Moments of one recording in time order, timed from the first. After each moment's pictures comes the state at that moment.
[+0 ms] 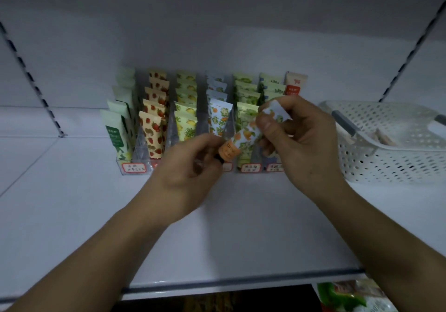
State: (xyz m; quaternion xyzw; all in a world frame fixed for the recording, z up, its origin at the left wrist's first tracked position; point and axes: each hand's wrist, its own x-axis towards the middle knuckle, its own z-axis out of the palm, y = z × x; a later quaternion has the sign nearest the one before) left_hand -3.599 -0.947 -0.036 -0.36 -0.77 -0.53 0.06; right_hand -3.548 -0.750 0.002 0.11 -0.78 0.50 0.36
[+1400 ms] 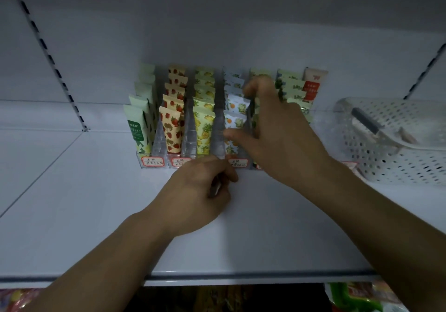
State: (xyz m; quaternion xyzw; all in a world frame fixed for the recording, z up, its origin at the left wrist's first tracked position) left_hand -3.588 -0.966 -0.052 -0.39 -0.86 -0.33 0.07; right_hand -3.559 -0.794 0.027 0.07 -0.94 0.21 0.25
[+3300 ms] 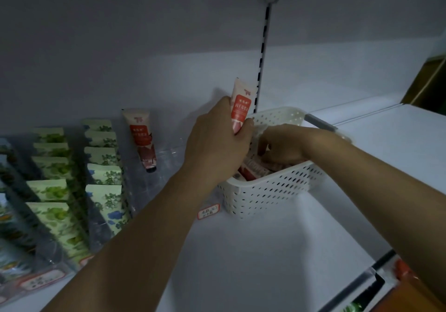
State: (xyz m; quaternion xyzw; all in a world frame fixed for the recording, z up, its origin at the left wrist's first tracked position) left_hand -3.613 -0.647 0.025 -0.42 -0.77 -0.48 0.05; right_hand -3.553 -0.491 0.033 -0.21 -0.97 0.02 -0.11
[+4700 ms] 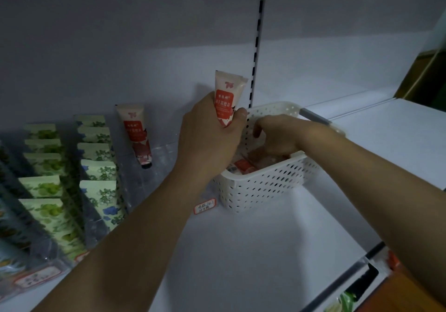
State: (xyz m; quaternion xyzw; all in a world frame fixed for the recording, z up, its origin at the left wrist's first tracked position) left_hand -3.613 -0.647 0.023 -0.37 -0.76 -0.53 0.08; right_hand -3.552 -0.493 0.035 -0.24 -0.96 0.09 -0.09
